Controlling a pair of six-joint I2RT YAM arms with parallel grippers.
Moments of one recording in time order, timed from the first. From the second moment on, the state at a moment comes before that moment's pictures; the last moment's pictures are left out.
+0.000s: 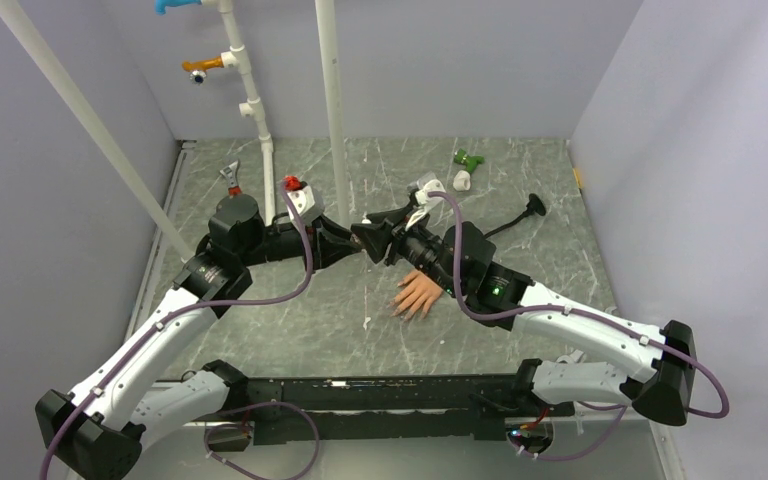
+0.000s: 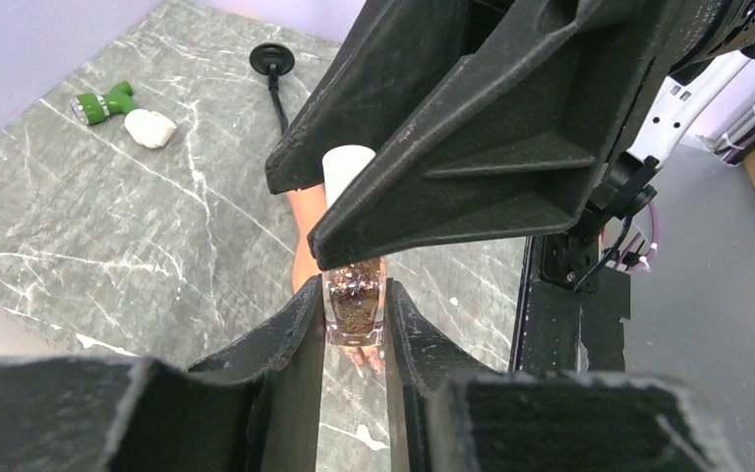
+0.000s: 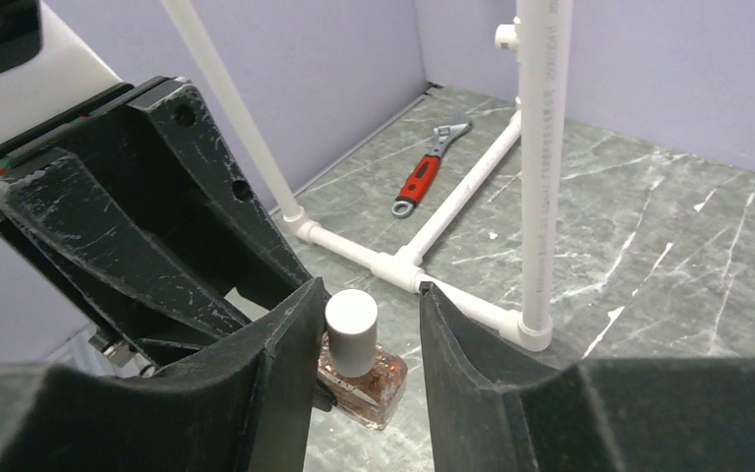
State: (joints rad) left arm -0.54 0.95 0.92 -0.07 0.74 -0.03; right arm 1.05 1.11 0.95 0.23 0.21 0.25
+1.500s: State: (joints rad) left arm -0.53 0.94 0.92 -0.09 0.94 -0.01; right arm 0.94 1.01 0.80 0.41 -0.31 0.11
